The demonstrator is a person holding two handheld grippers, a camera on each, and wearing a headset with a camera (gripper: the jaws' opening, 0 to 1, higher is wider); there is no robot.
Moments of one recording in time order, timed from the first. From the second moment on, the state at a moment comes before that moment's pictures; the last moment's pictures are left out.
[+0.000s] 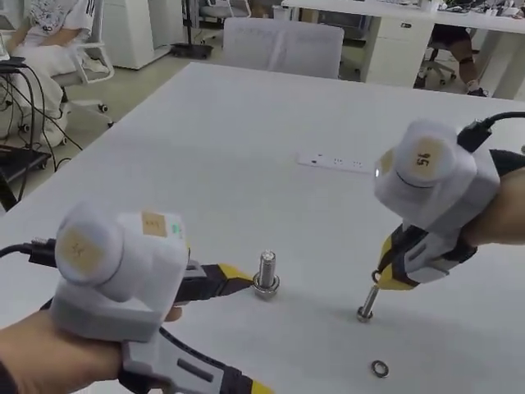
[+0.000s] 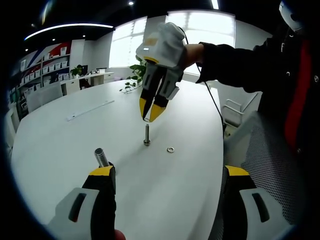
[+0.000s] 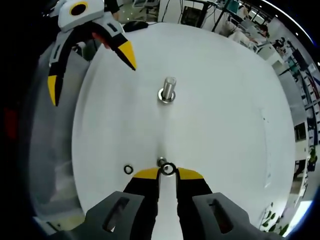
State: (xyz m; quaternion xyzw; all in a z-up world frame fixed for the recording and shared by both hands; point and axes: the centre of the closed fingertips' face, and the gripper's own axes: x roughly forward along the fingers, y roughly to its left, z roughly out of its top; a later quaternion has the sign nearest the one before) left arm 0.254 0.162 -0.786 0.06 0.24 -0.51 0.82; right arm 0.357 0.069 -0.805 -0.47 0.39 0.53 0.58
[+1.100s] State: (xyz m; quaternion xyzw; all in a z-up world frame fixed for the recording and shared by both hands) left arm 0.257 0.163 -0.789 0.06 0.25 -0.50 0.83; right arm 0.355 0.066 -0.830 -0.47 0.42 0.54 0.56
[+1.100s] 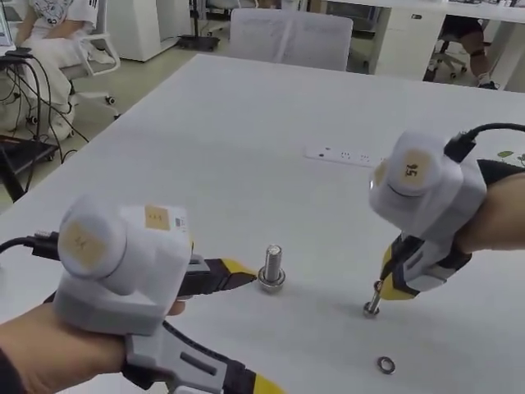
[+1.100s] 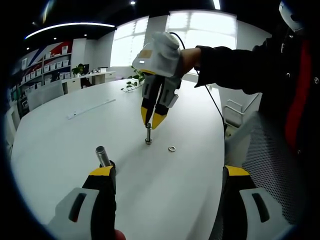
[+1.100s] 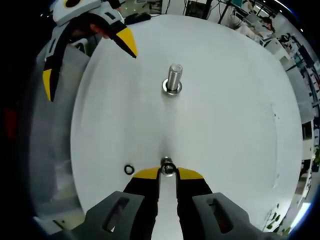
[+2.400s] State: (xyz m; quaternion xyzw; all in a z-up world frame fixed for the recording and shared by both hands) left arm 0.254 0.166 -0.791 0.06 0.25 -0.50 0.83; right arm 0.355 0.069 -0.870 -0.46 0.44 0.54 0.56
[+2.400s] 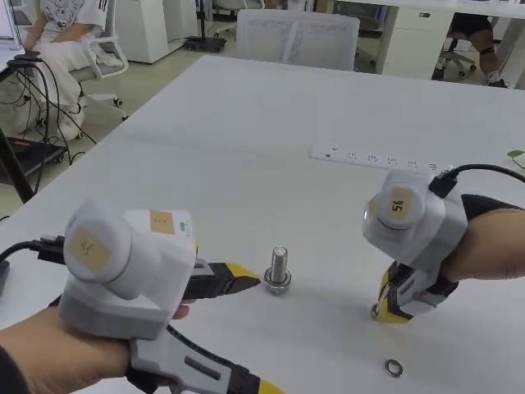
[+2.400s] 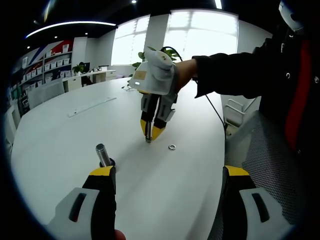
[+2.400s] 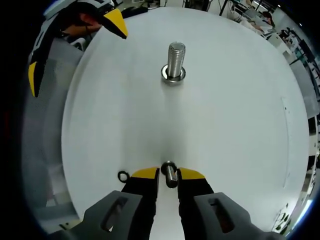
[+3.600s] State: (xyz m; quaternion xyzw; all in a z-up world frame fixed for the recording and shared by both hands) left arm 0.254 0.165 -0.791 0.06 0.25 -0.50 0.82; right arm 0.348 0.040 -0.862 -0.41 0.46 0.52 0.60
